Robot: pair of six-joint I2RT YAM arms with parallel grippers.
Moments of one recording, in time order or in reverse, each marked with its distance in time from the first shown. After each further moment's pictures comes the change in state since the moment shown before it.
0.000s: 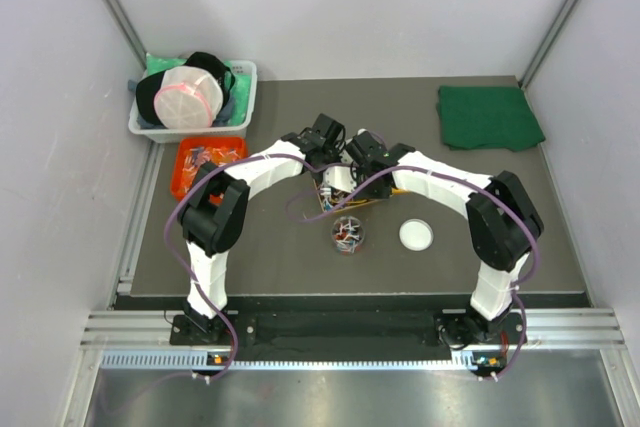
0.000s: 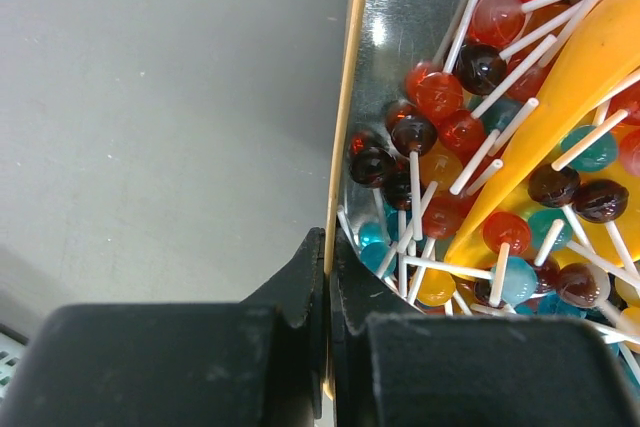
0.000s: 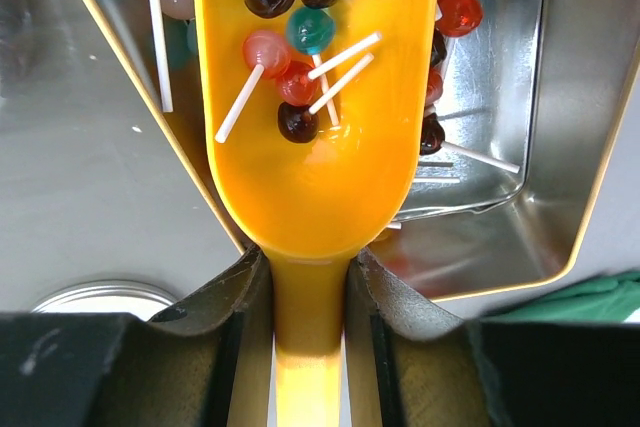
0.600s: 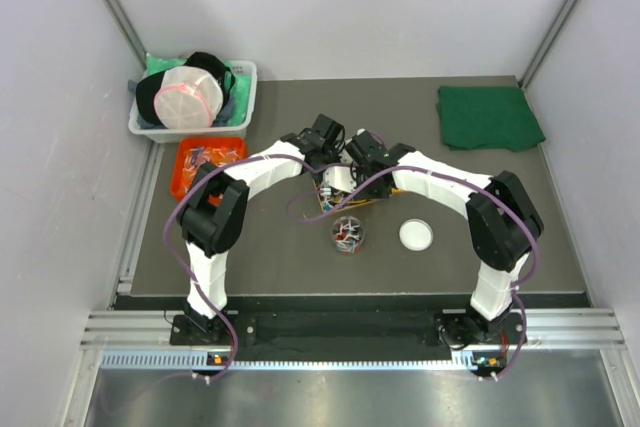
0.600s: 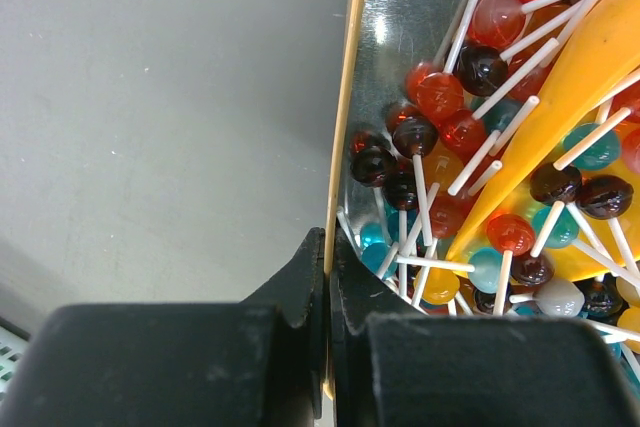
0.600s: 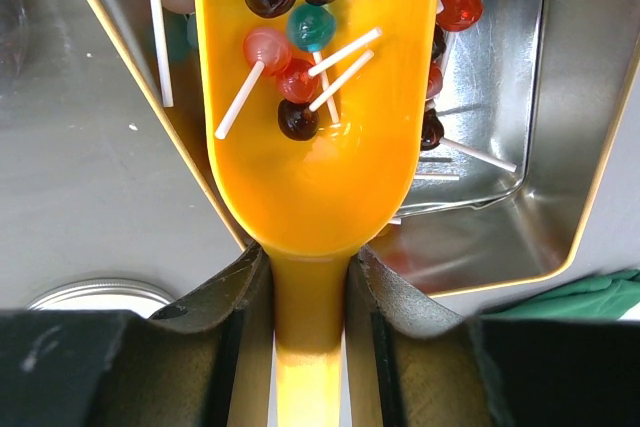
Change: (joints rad) left arm 0.000 -0.005 -0.010 0.014 -0.005 0.000; right arm 0.000 -0.001 0.001 0.007 0.004 -0.011
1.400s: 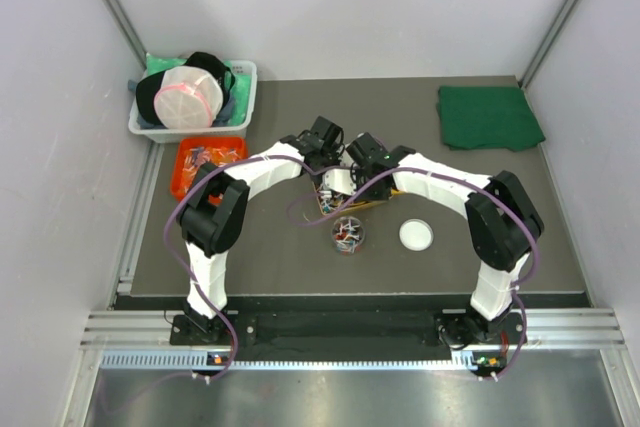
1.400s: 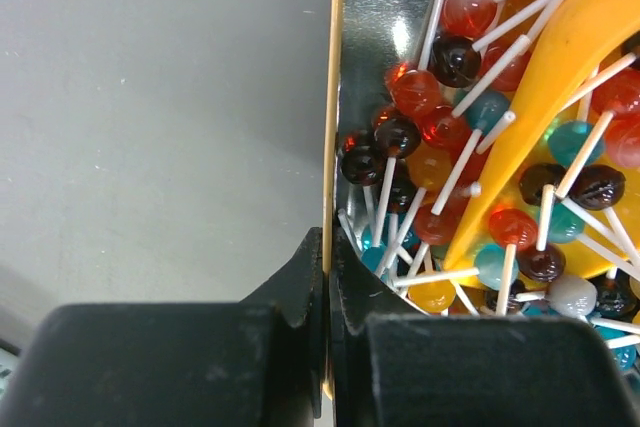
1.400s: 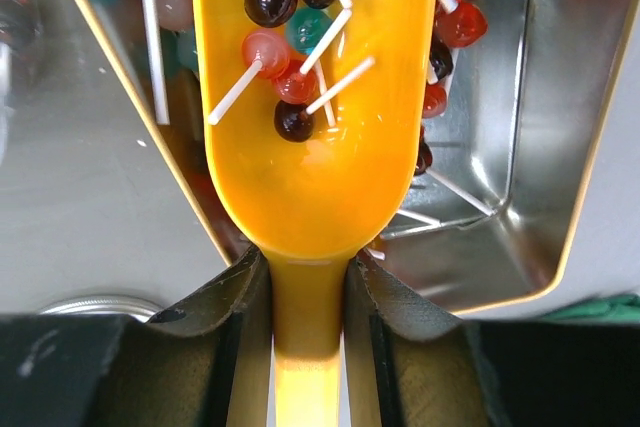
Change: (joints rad) left arm 0.000 0.000 -0.024 0.000 0.039 0.056; right arm -0.002 0.000 -0.025 0.032 -0.031 -0.034
